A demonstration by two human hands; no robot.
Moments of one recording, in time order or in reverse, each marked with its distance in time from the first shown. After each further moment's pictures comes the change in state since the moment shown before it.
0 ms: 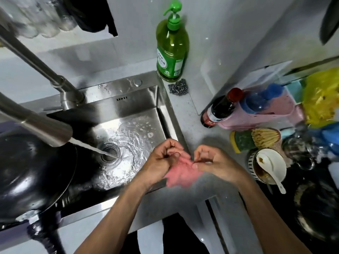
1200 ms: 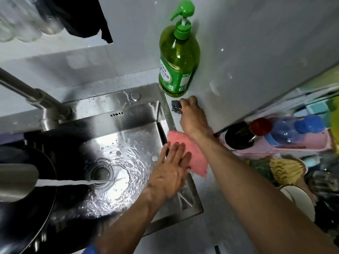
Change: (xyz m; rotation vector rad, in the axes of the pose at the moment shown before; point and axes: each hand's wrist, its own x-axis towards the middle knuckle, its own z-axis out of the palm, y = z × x) left_hand 0.109 -0.067 -0.035 1.738 -0.079 0.267; right_hand 0.243 -0.039 -0.037 -1.043 0.528 0.031
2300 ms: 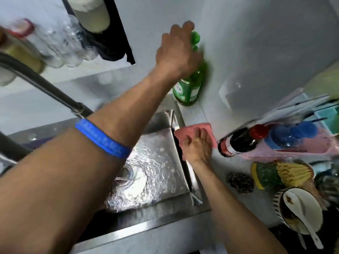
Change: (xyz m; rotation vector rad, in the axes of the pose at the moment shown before) left_hand 0.122 -0.064 -0.294 -0.338 0.521 -0.396; right_hand -0.074 -0.015 0.046 0.210 0.020 0.271
